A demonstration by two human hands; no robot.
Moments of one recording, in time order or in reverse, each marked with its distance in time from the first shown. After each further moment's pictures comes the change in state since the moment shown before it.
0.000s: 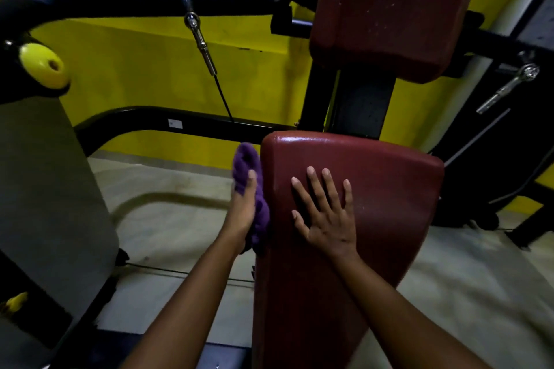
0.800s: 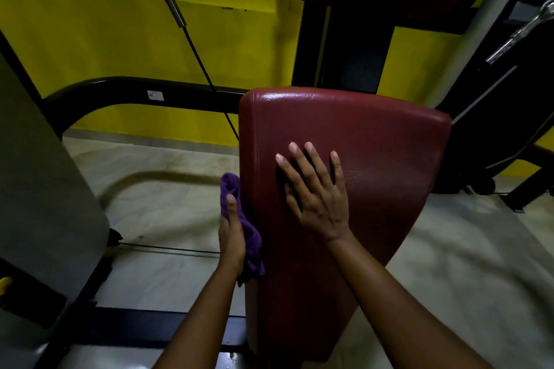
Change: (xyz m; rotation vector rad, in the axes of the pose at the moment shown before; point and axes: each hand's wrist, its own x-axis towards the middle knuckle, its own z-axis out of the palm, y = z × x) left_hand 0.003 -0.137 -0.013 0.045 0.171 -0.141; right_hand -0.020 -0.002 0.014 0.099 0.239 -0.084
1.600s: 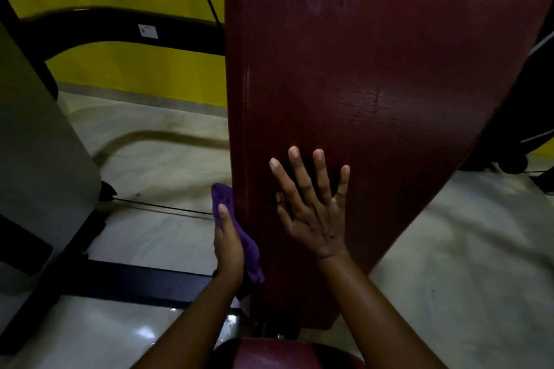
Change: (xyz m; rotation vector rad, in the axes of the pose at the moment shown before) left_hand -0.004 -0.162 -0.017 -0.009 0.134 -0.061; right_hand -0.142 -0.051 0.049 -0.025 0.032 0.043
